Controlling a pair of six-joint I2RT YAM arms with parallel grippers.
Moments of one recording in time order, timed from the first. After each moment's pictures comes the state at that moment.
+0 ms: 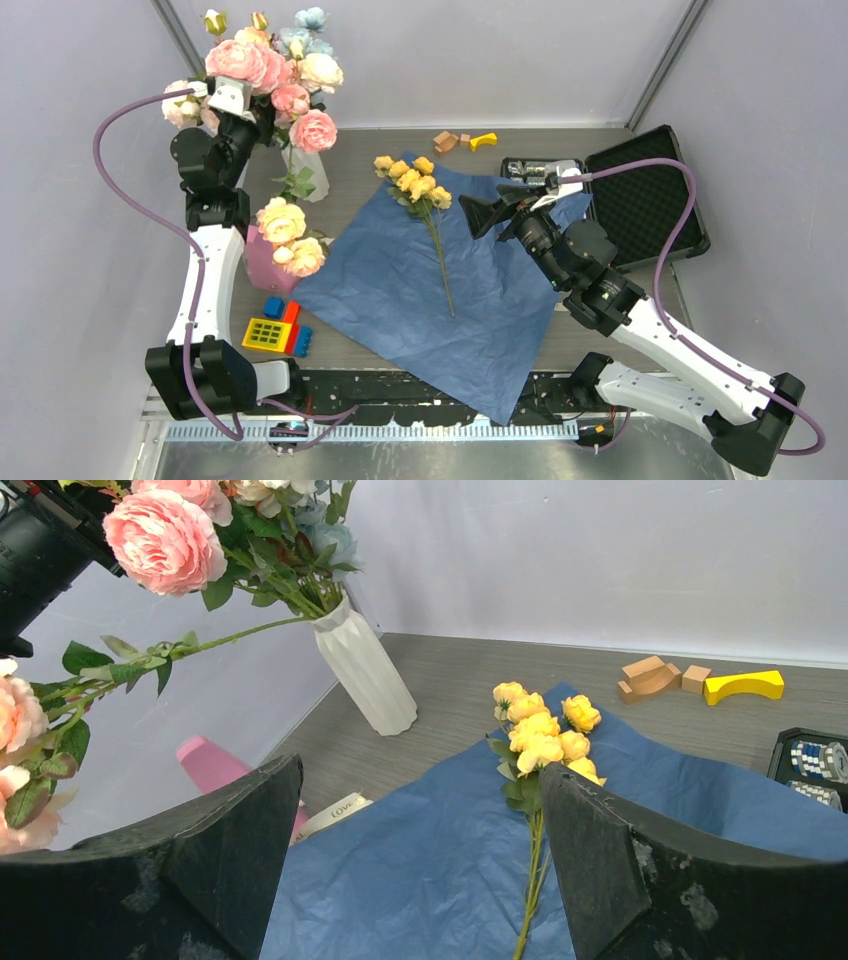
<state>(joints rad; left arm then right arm) 0.13 1.25 1.21 0.36 0.45 0.06 0.81 0.86 0.84 0.17 0.29 0.32</state>
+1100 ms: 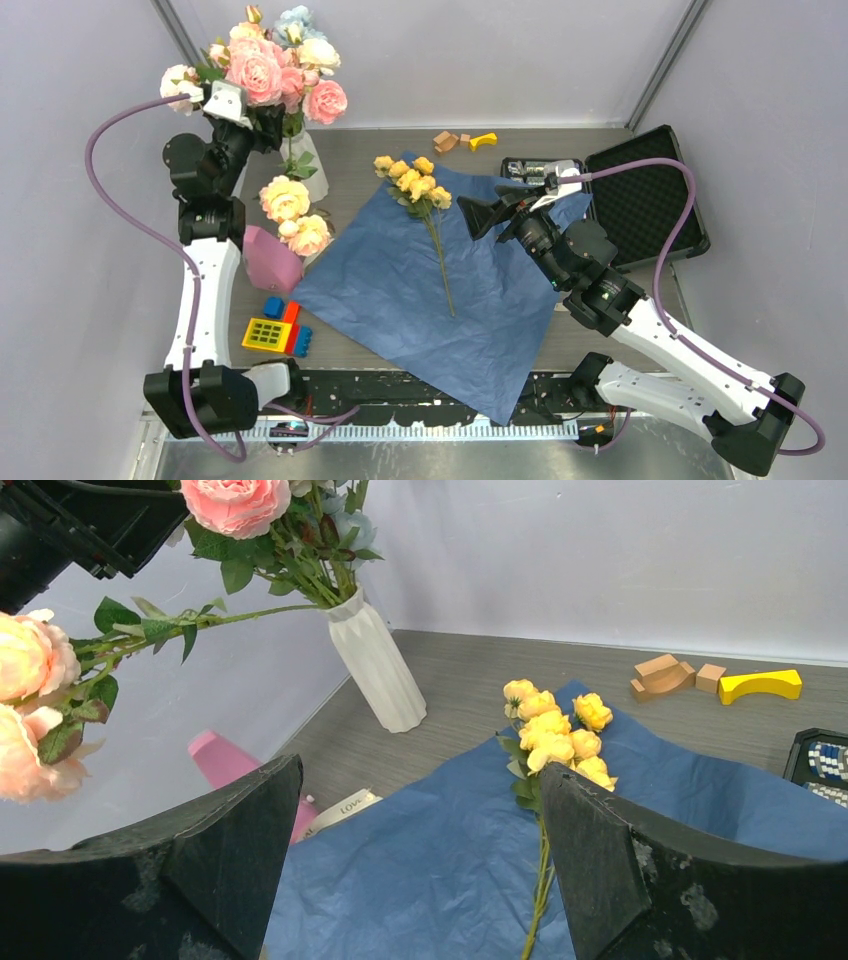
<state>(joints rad) 0.13 1.18 1.21 0.24 0.42 0.10 0.81 0.86 0.84 0.17 0.27 0.33</state>
